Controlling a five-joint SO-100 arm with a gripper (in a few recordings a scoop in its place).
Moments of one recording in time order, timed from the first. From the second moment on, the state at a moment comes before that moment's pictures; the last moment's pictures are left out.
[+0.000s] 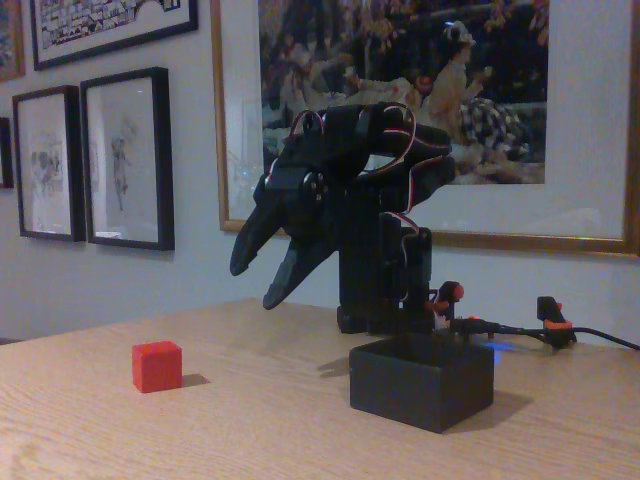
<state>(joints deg) -1.1 168.5 169.2 52.9 -4.4</state>
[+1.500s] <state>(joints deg) -10.3 126.9 142.7 49.6 -19.7</state>
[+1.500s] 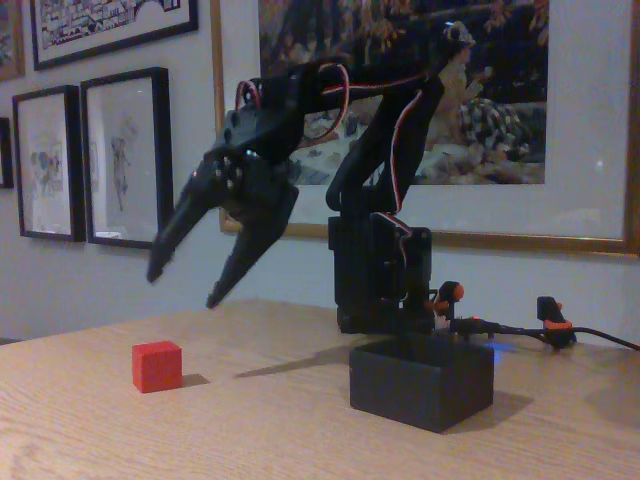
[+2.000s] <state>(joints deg) -11.0 111.6 135.6 45.6 -18.4</state>
